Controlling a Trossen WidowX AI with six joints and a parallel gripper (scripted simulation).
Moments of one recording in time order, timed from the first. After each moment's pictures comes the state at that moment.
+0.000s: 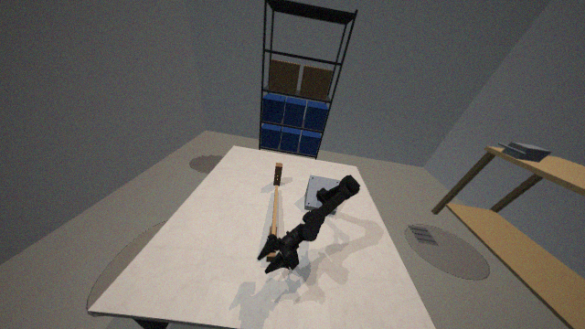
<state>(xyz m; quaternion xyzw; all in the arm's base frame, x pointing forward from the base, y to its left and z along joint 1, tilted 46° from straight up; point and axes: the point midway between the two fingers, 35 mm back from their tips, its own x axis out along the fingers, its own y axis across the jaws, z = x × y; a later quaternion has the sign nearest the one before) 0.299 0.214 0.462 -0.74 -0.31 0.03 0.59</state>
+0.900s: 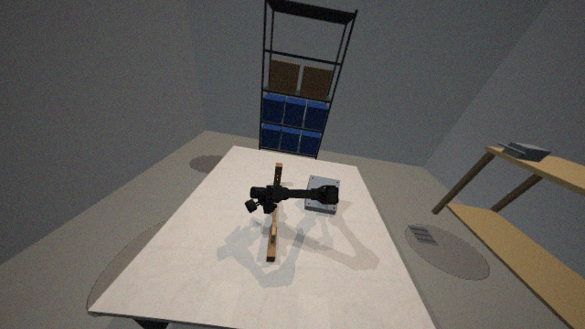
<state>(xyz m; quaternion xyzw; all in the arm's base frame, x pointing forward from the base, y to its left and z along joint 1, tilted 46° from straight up) 0.405 0.036 0.147 -0.69 0.11 0.45 0.56</state>
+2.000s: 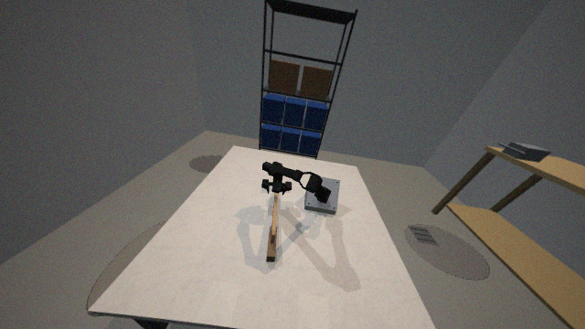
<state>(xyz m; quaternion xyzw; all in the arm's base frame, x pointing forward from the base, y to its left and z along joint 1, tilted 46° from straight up) 0.307 -0.040 0.041 -0.30 0.25 0.60 0.70</state>
